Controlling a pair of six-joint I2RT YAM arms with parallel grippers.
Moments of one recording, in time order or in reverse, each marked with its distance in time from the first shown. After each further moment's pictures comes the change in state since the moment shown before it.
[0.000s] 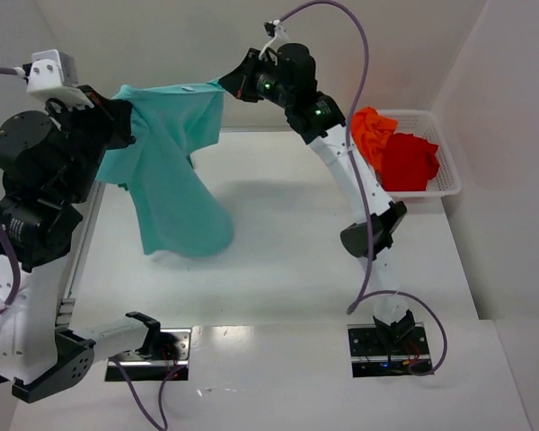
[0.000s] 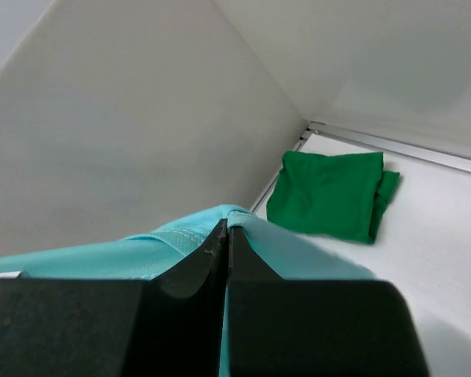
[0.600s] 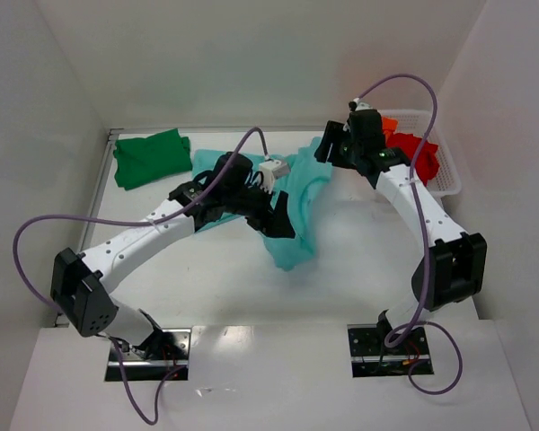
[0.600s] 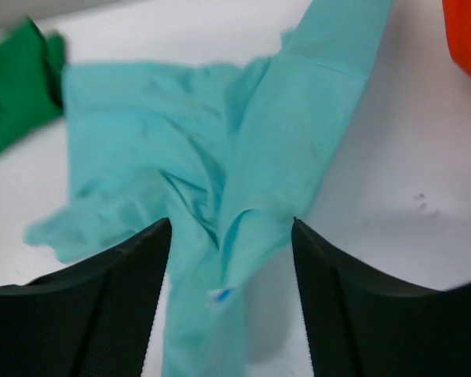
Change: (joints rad) left arm -0.332 0.329 -0.581 0.219 0.842 -0.061; right arm -0.321 -0.735 -1.316 0.062 0.204 -0.186
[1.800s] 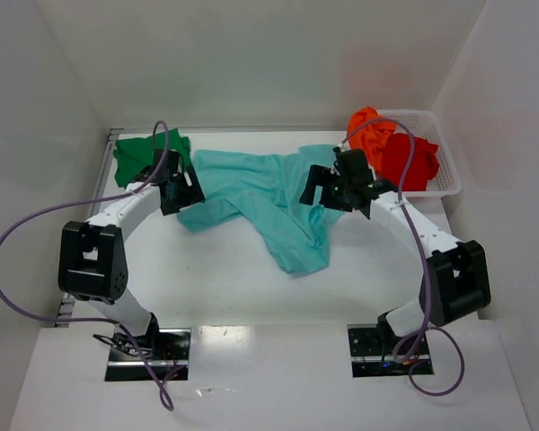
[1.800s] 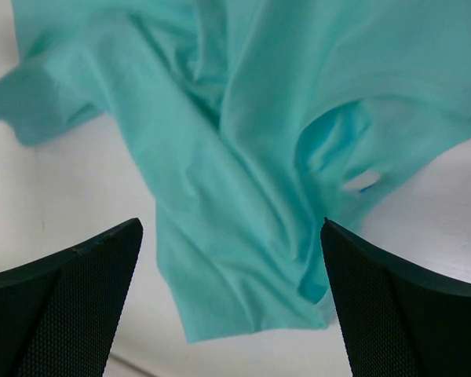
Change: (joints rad) left arm 0.569 0.159 -0.200 0.052 -0.525 -0.197; right arm 0.054 -0.086 -0.355 0.015 -0.114 0.043
